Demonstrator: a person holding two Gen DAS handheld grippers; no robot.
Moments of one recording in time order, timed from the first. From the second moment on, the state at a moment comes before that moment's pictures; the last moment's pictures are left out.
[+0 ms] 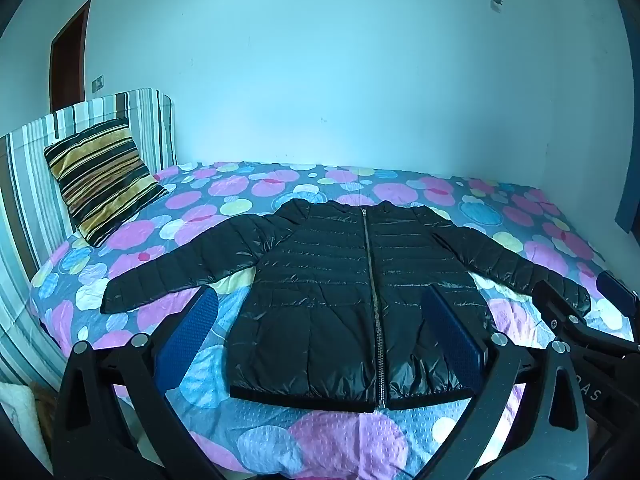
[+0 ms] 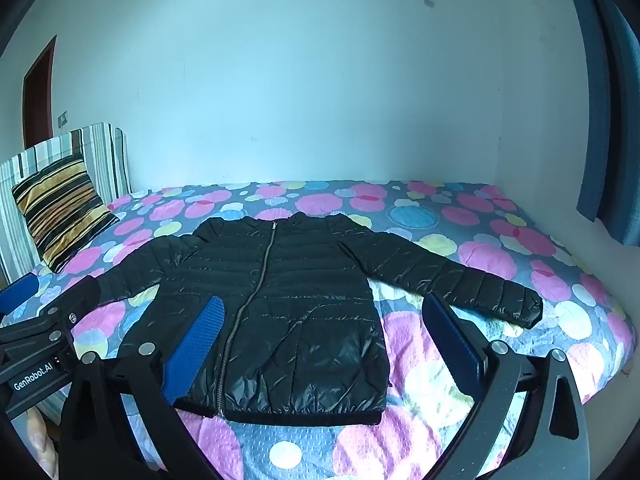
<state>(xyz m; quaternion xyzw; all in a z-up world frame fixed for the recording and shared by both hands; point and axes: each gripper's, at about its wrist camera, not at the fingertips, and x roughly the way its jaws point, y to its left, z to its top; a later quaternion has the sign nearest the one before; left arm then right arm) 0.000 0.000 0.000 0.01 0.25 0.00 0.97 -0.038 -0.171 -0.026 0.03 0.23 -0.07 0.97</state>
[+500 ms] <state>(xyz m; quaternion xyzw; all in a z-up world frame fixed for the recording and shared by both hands) -0.002 0.003 -0.001 0.01 0.25 0.00 0.97 -0.038 -0.170 -0.028 0.03 0.23 -0.07 0.97</state>
